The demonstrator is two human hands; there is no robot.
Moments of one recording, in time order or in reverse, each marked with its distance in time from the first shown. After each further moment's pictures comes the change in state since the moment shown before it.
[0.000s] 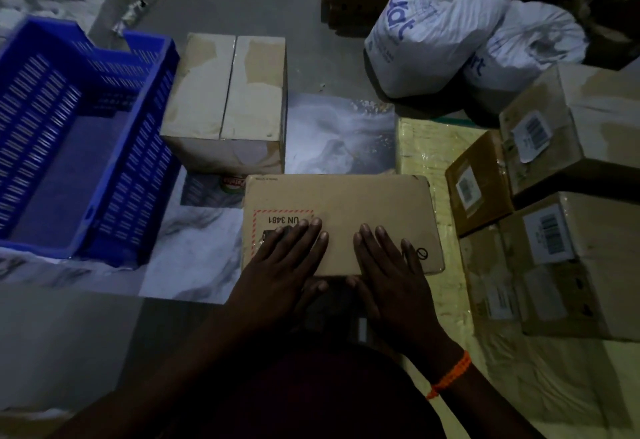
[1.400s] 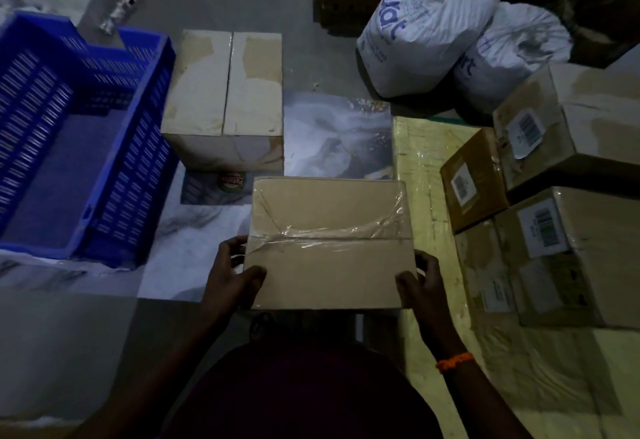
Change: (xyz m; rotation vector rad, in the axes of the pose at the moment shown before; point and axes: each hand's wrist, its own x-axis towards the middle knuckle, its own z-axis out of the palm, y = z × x) left_hand -0.045 -0.047 0.028 -1.232 0.068 -1.062; right_hand -0.036 0.034 0.024 1.054 -0.013 1.025
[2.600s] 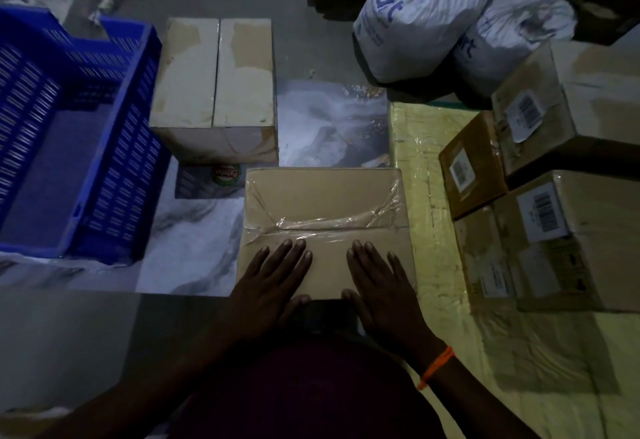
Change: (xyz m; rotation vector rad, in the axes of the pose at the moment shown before) left_hand -0.008 -0.035 0.037 1.252 -0.210 0.973; right_hand -0.017 0.028 0.032 -1.086 -0.173 -0.890
